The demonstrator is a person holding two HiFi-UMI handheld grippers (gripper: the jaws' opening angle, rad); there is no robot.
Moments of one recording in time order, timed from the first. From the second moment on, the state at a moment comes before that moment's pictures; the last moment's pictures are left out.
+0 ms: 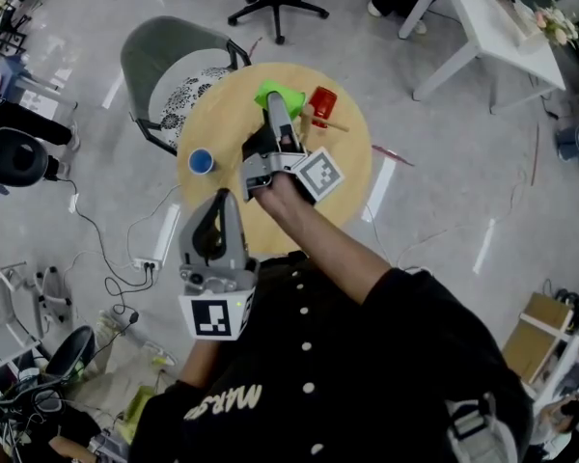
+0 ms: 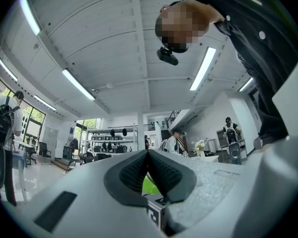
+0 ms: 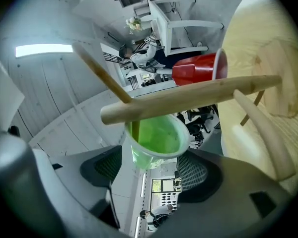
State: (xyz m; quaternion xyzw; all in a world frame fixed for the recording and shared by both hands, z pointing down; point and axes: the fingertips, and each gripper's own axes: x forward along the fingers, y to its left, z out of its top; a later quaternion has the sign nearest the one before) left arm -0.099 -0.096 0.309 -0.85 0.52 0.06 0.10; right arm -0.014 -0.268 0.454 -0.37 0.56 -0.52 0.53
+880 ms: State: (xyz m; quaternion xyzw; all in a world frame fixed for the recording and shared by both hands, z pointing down) left arm -0.165 -0.096 0.342 -0.80 0.59 0.05 0.08; right arm -0.194 -0.166 0.579 -0.30 0.92 -0.24 -0.08
